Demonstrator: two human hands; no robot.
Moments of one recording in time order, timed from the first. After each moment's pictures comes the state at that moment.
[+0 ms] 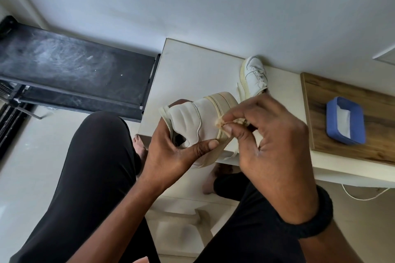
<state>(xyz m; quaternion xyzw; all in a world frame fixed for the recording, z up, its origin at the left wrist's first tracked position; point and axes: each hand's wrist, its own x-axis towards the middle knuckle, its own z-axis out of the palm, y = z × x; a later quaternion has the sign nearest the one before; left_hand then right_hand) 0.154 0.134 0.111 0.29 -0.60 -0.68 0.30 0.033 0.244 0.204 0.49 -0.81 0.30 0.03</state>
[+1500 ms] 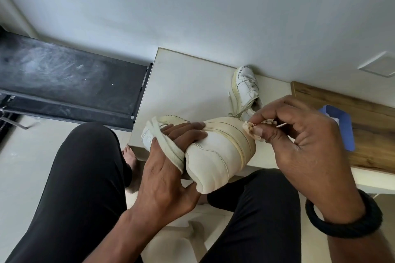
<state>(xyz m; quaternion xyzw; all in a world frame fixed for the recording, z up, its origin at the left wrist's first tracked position) 0.154 0.149 0.103 0.15 -0.81 -0.38 0.41 -0.014 0.262 0.226 0.48 -0.80 0.35 -0.05</state>
